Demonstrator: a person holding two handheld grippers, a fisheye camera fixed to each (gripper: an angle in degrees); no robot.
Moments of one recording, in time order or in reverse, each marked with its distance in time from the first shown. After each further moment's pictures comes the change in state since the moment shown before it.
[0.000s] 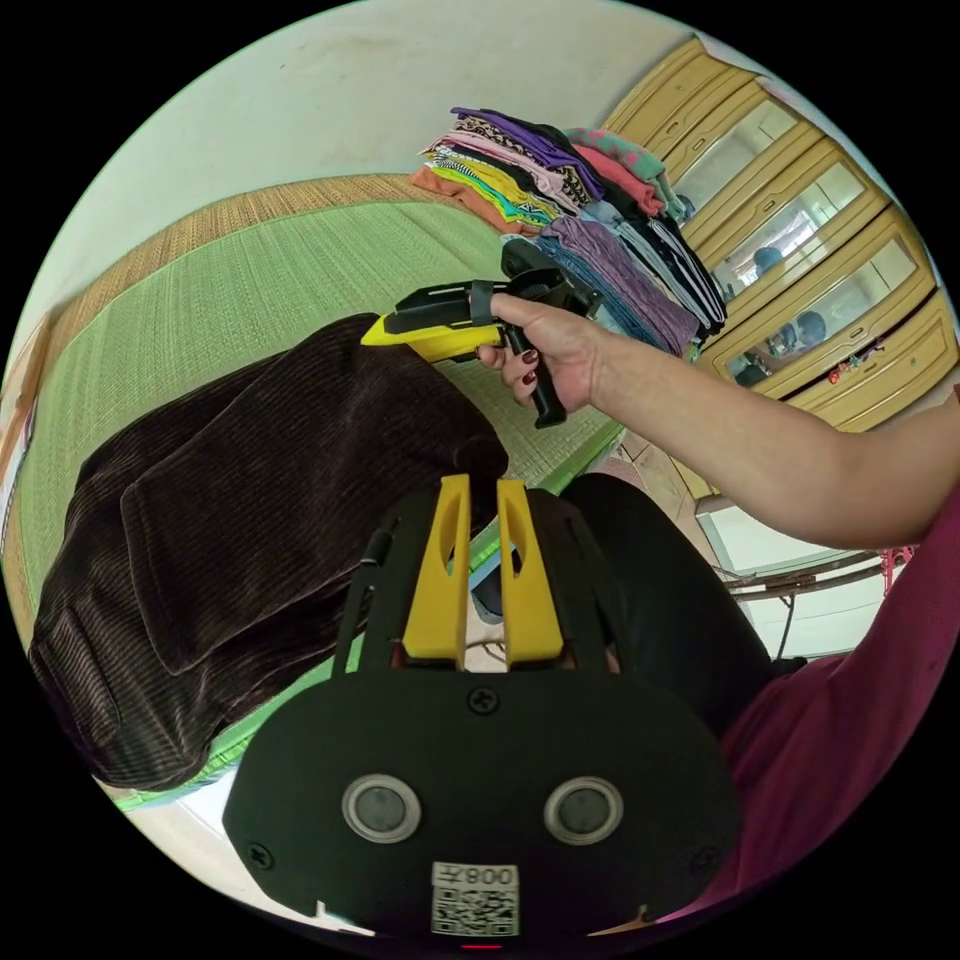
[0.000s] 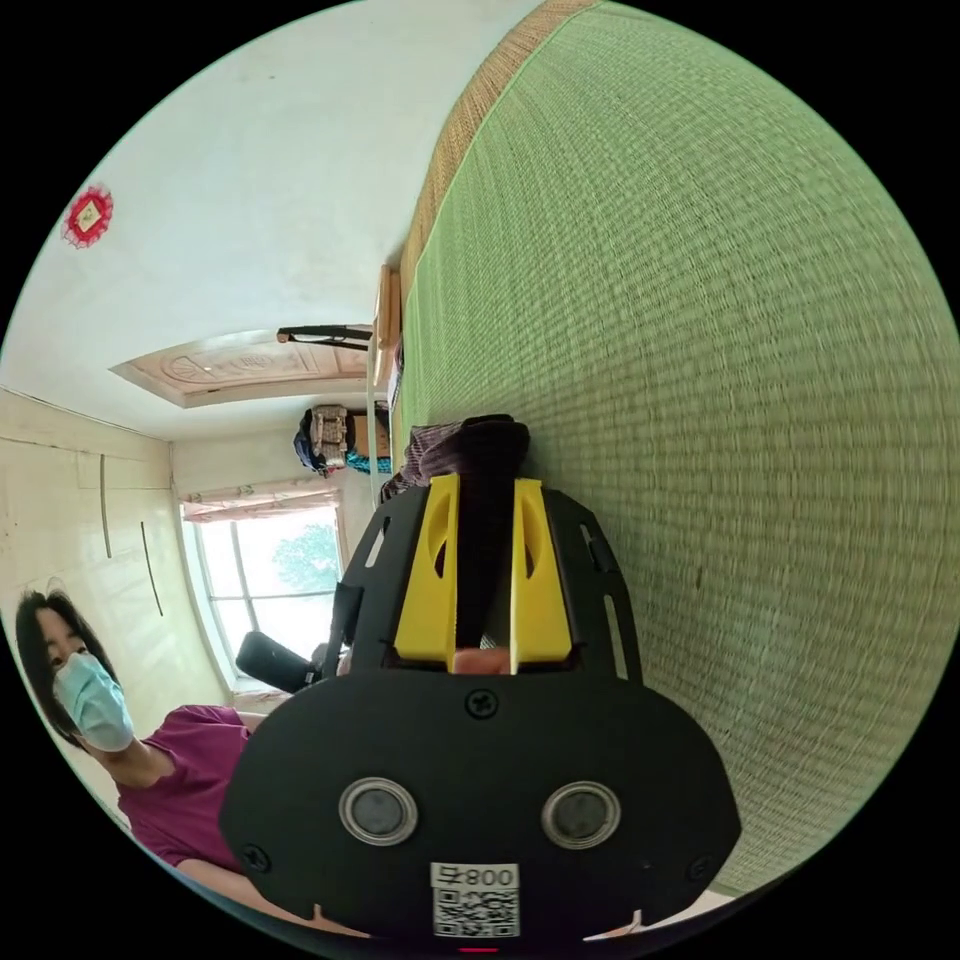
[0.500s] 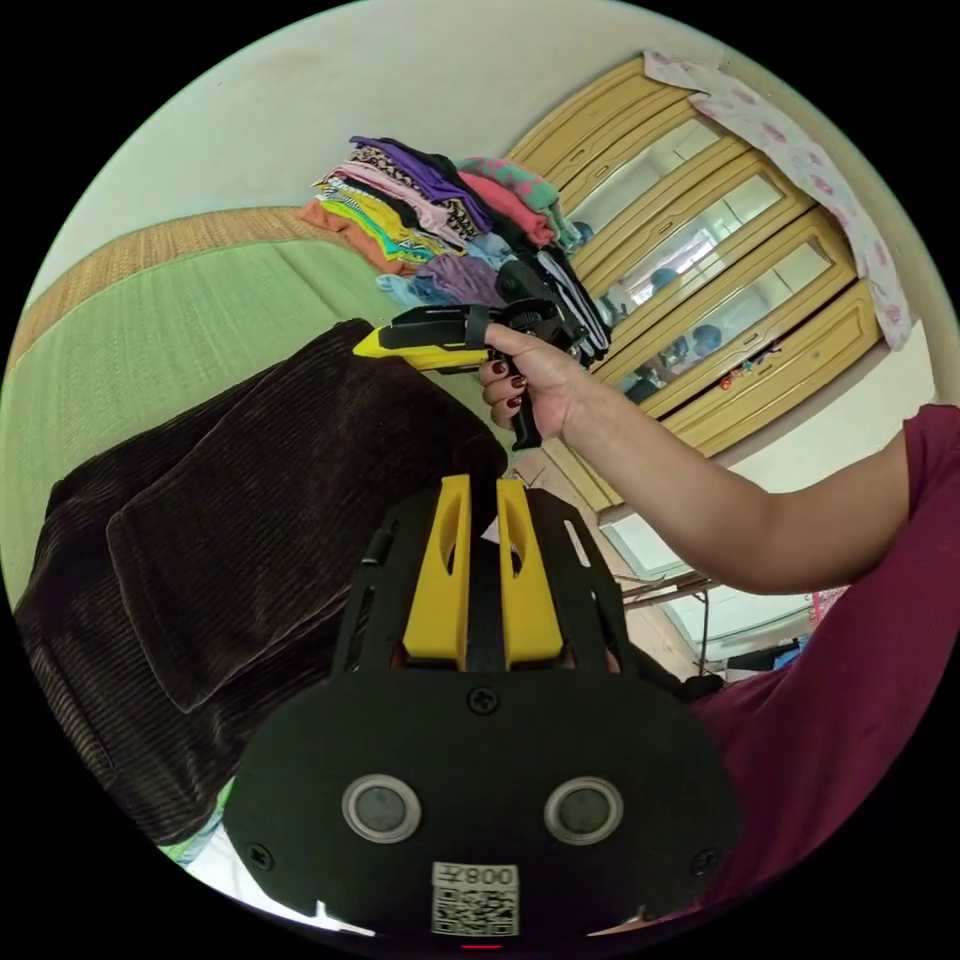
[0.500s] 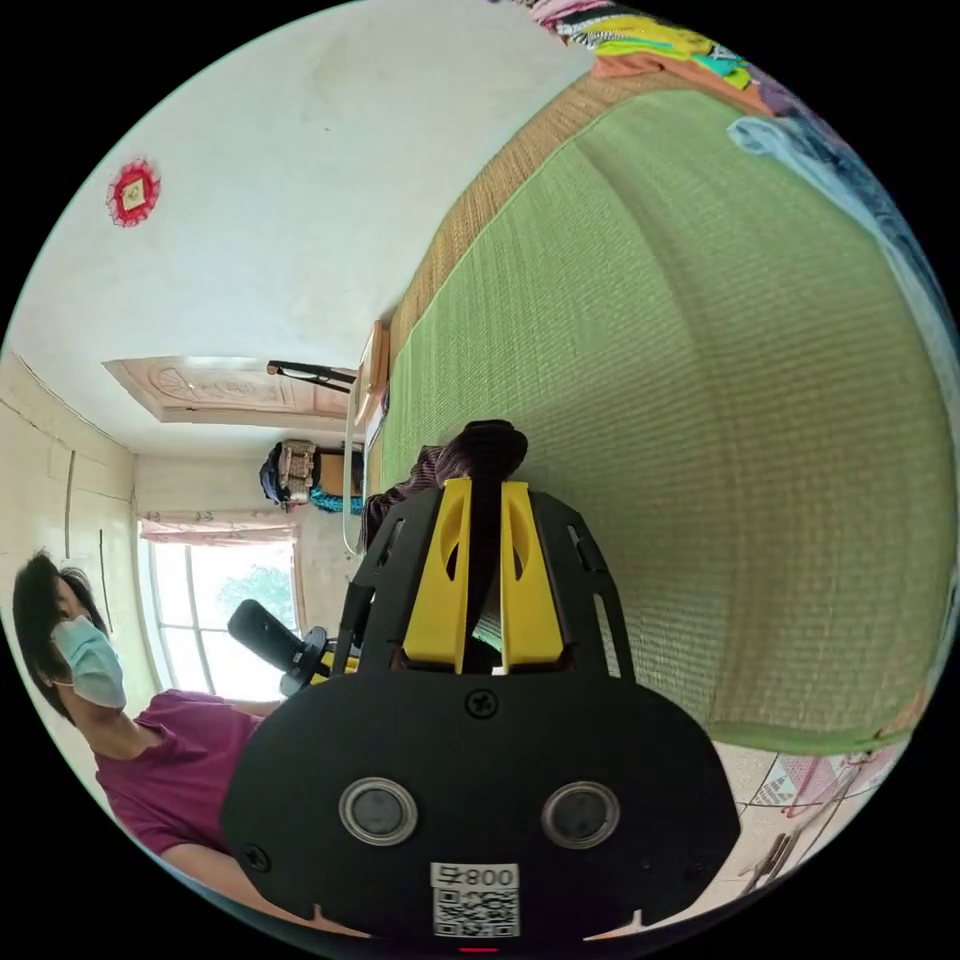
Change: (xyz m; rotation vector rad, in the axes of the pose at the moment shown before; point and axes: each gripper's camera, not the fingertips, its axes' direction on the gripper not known) left arm 0.007 0.026 0.084 0.102 0.321 0.105; right arm -0.081 0.010 -0.154 0.196 0.171 -0.030
